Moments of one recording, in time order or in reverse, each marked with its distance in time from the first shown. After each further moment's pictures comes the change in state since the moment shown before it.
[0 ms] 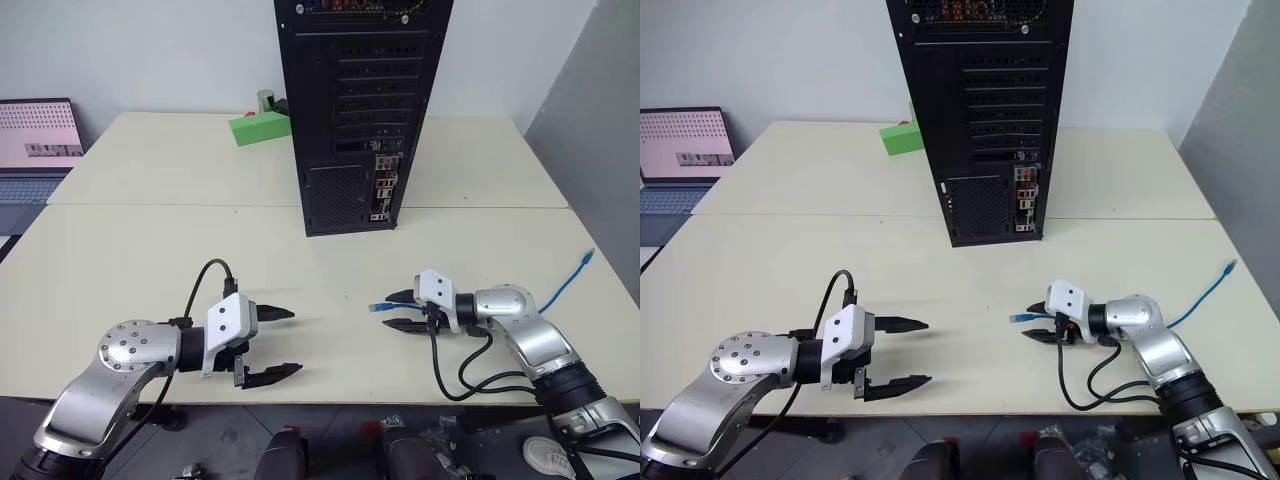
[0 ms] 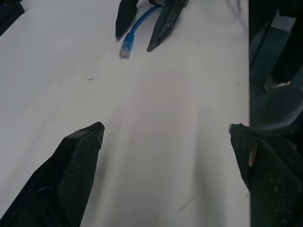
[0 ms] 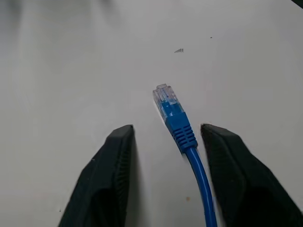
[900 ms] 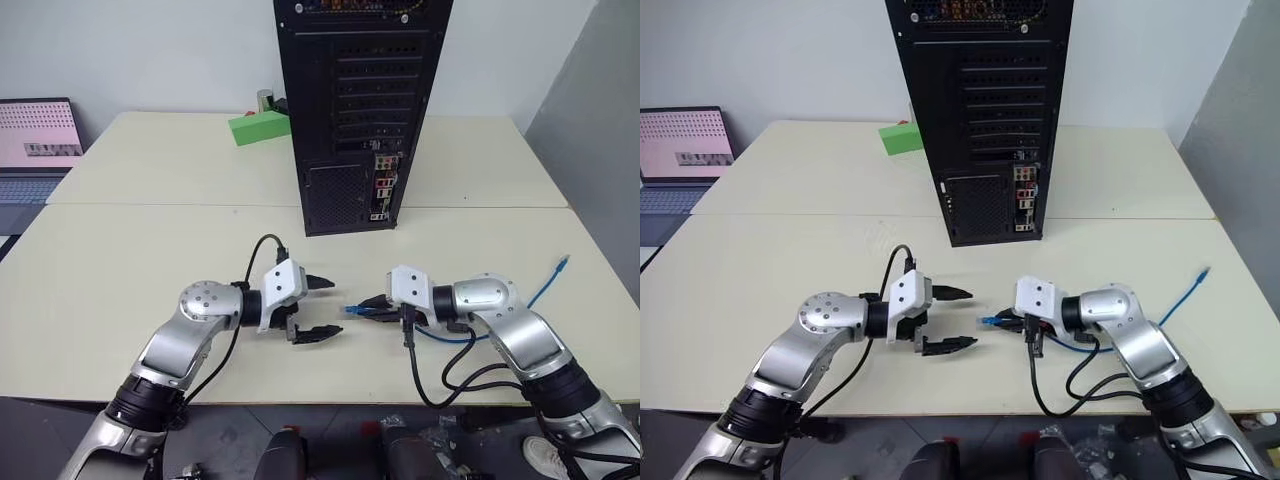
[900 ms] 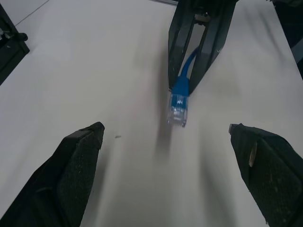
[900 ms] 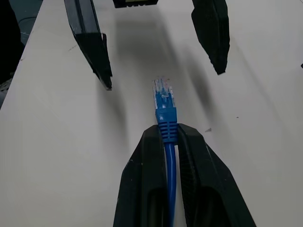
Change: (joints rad) left arm -0.368 -0.229 -0.237 0.308 0.128 -0.044 -0.007; right arm -0.034 0.038 0.065 -0.331 -0.034 0.257 -0.024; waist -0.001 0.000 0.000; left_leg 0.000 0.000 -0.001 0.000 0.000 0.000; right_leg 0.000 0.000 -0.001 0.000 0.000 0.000
